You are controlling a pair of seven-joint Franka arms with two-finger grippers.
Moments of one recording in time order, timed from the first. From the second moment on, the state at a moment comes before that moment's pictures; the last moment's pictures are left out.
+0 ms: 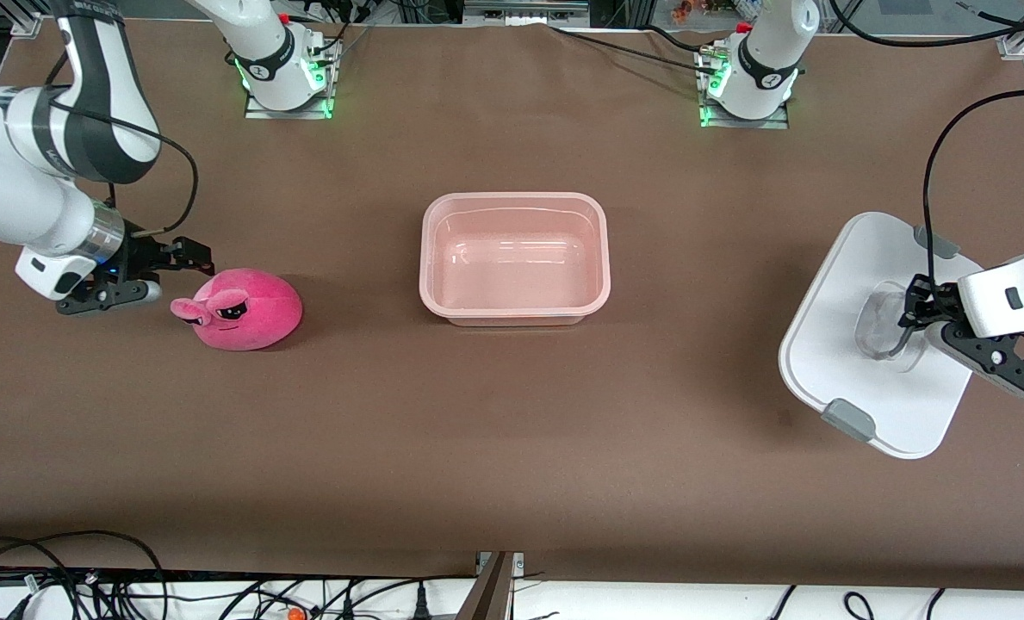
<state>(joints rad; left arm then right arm) 0.08 0.42 -0.03 -1.29 -0.01 1.57 0.60 0.18 0.12 -0.20 -2.06 0.11 2.11 -0.27</state>
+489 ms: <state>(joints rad) 0.08 0.42 -0.03 -1.29 -0.01 1.57 0.60 0.18 0.13 -0.20 -2.17 0.11 2.31 -0.29</state>
